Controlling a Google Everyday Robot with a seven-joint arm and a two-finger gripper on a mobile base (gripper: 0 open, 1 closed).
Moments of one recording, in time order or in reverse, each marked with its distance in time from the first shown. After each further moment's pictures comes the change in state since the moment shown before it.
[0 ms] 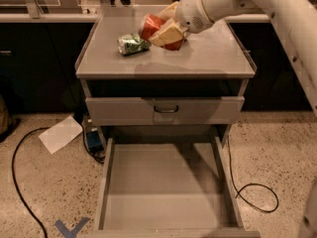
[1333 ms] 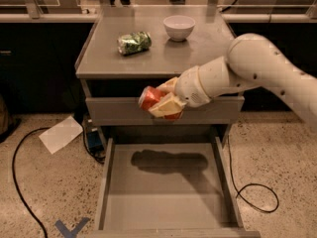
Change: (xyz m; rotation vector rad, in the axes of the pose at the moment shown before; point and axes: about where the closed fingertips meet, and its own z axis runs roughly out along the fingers) arm 0.086 0.163 0.047 -0.164 0.017 0.208
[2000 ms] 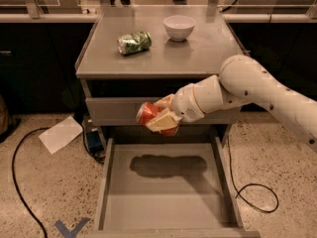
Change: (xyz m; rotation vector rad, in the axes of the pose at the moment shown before) arm 0.033 0.016 0.032 -0.056 -0.005 0.078
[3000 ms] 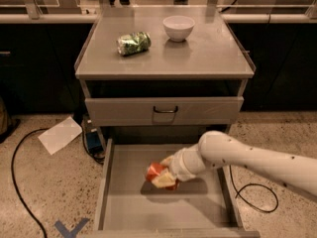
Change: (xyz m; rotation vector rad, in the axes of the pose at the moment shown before) arm 0.203 0.050 0.121 0.016 0.209 0.191
